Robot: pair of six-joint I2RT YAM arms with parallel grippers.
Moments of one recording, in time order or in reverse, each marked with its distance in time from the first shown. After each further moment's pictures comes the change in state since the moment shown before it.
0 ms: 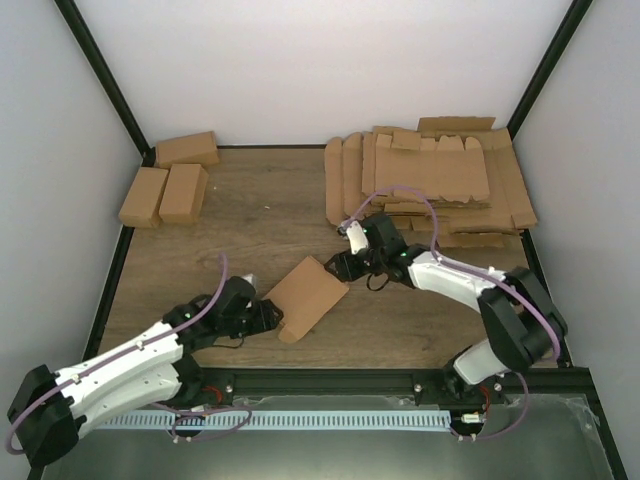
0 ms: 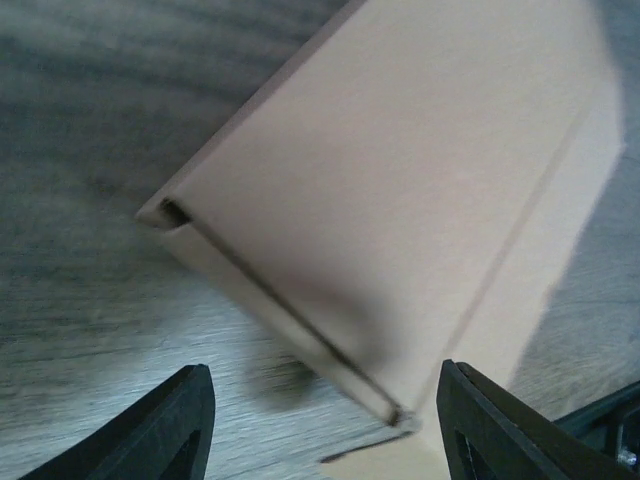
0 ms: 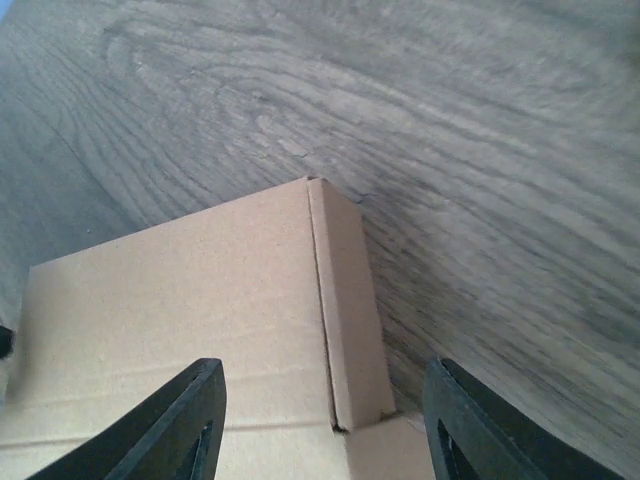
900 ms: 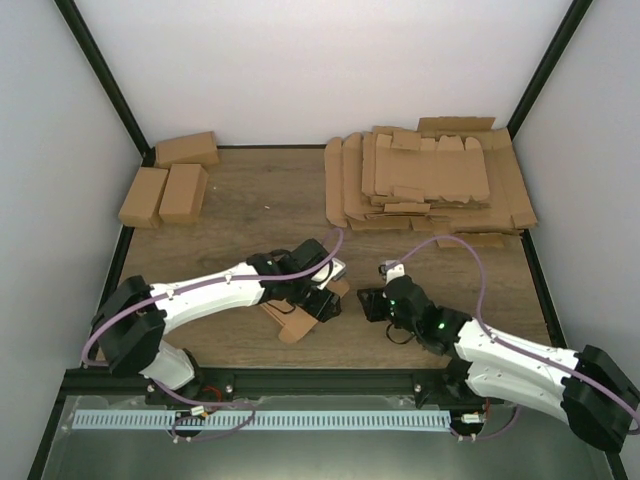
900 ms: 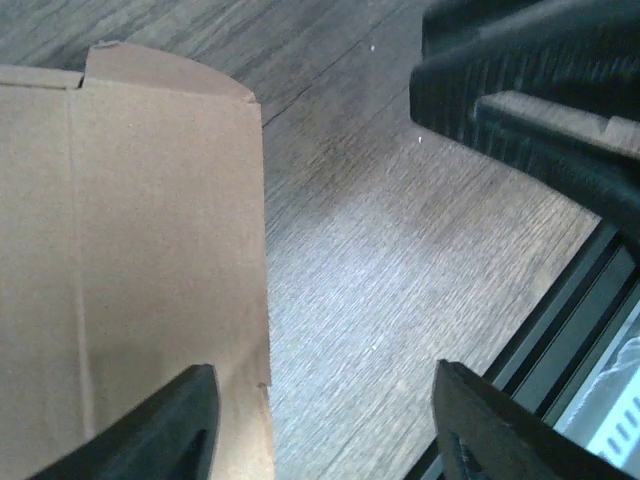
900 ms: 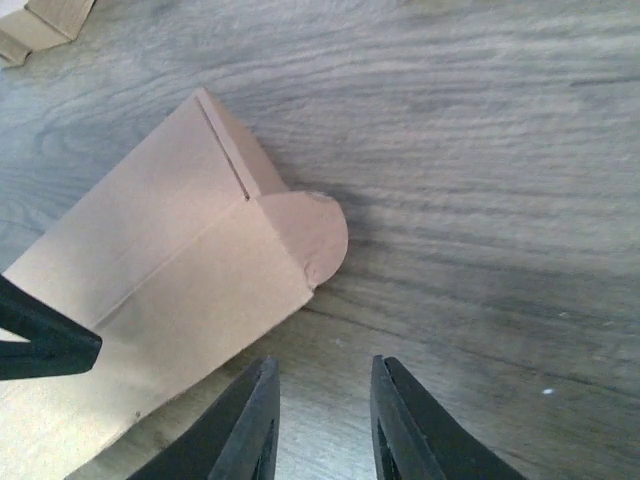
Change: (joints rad) left arm -0.126 0.703 0.567 -0.050 0.188 0.658; right arm 0.267 -0.548 -0.498 0.125 0.480 0.517
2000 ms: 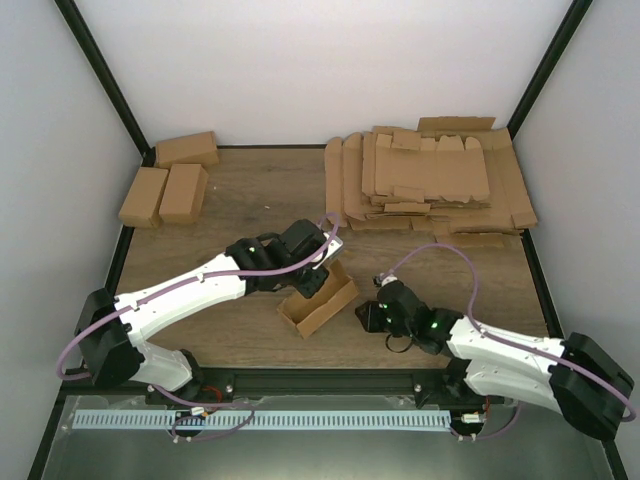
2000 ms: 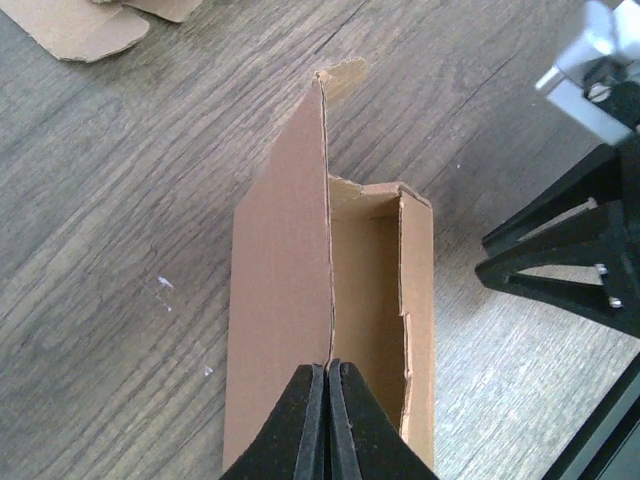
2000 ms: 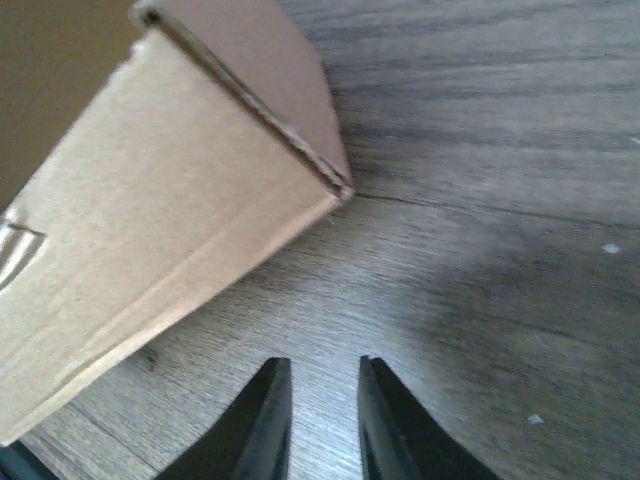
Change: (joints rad) left arm 0.002 -0.104 0.176 -0.177 -0.295 0.192; right arm 0.016 0.061 0.026 -0.151 -0.107 0.085
